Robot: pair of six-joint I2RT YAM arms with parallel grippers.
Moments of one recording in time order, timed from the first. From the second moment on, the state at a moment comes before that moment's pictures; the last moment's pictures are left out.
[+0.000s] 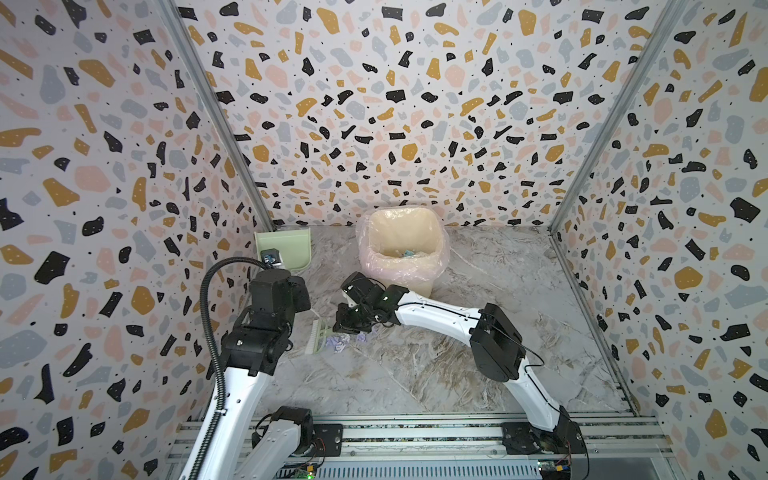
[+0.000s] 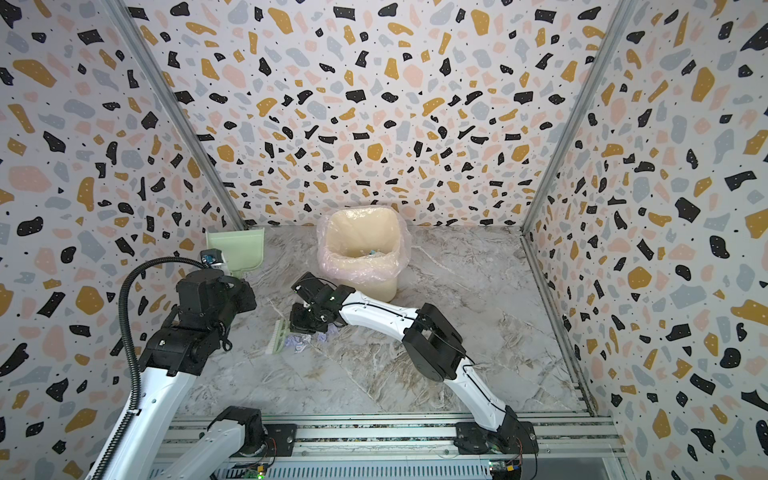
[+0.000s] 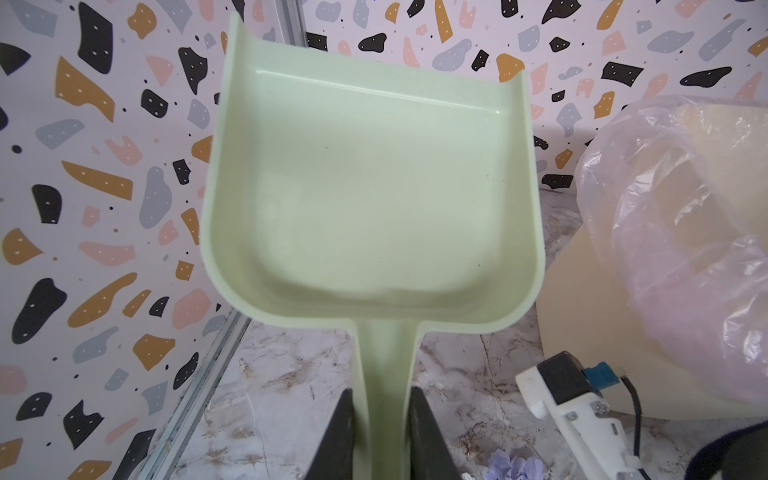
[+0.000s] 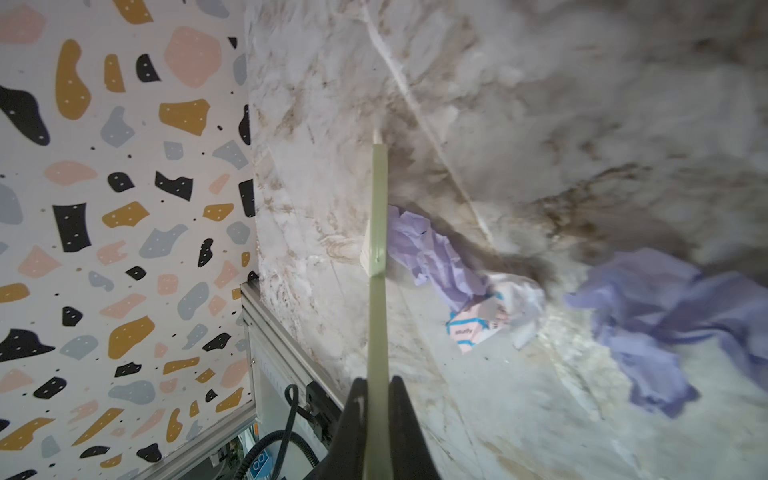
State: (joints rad) left arm -0.13 0.82 1.01 -0.70 -0.32 -0.21; right arm 1.05 2.24 1.90 -0.52 -0.36 1.02
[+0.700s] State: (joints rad) left arm -0.13 0.83 0.99 -0.69 -0.28 -0.22; right arm 0.82 1.59 1.12 -0.57 -0.31 0.99
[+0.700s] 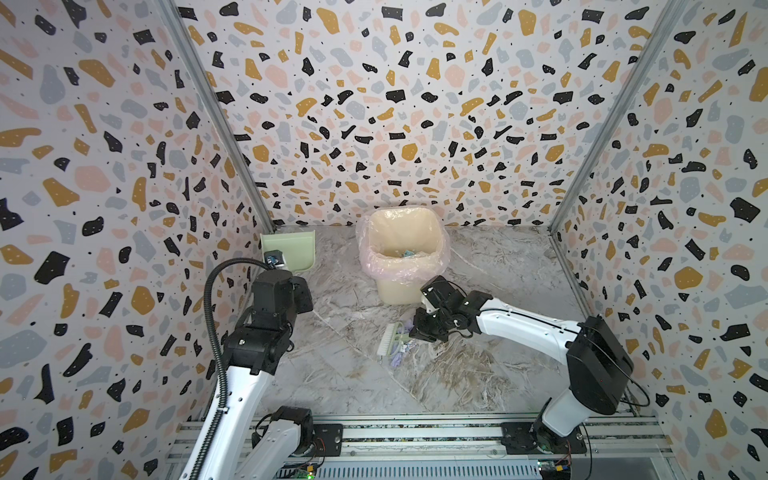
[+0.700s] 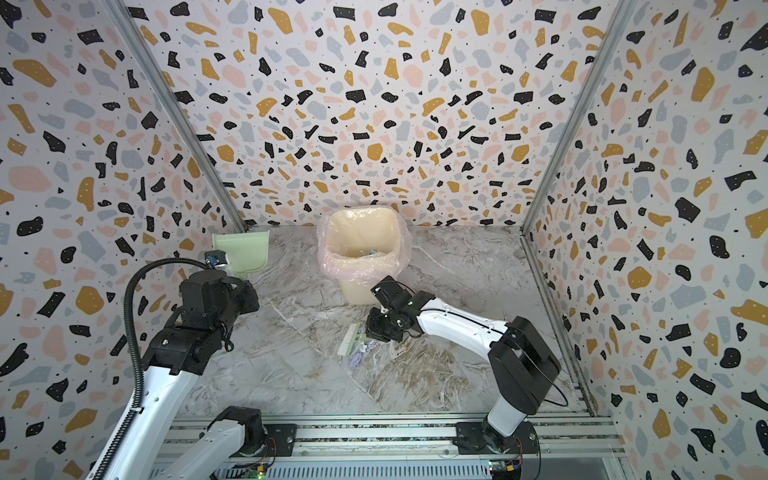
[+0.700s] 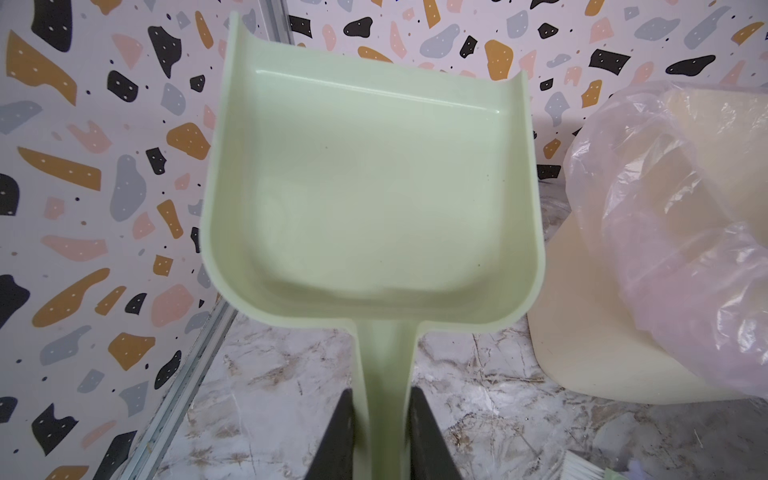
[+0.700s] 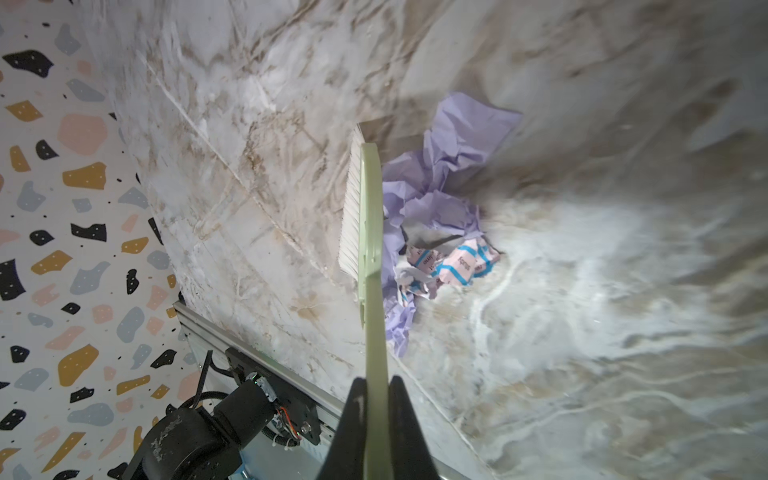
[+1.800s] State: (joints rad) left arm -0.47 0.92 0.93 -0.70 -0.11 -0.23; right arm 0.49 1.34 1.10 -0.97 -0.15 0.59
